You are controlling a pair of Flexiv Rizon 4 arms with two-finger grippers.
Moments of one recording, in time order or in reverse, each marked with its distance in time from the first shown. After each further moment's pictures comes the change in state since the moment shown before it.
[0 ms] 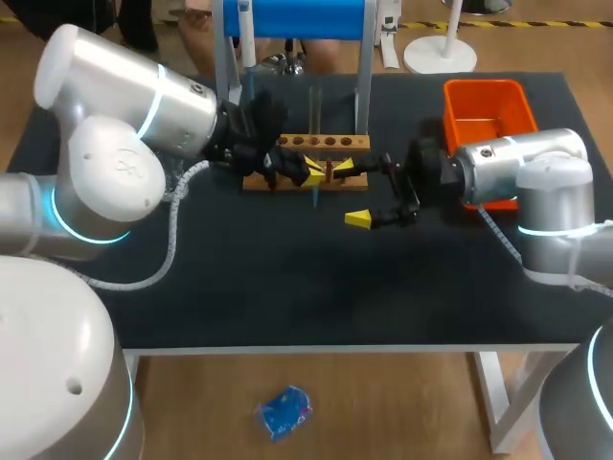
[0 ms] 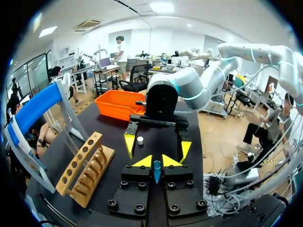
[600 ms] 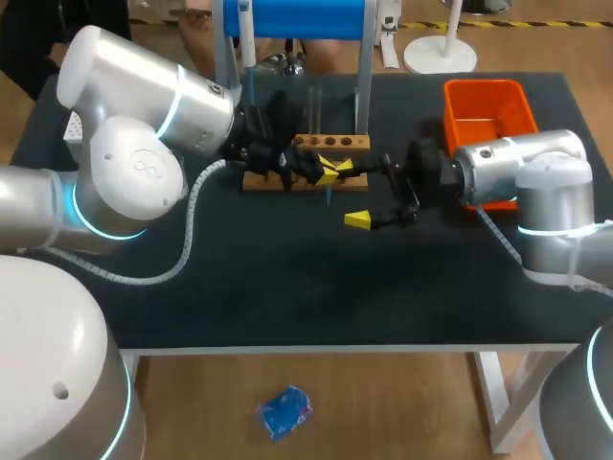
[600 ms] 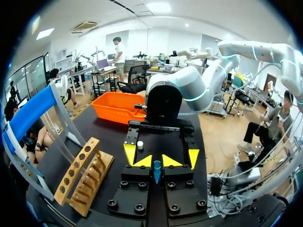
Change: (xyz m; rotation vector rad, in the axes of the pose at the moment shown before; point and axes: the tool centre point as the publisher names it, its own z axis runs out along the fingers) left arm -0.006 -0.008 0.021 0.008 0.012 0.017; right arm 0.003 0.001 0.003 -0.010 0.007 0.001
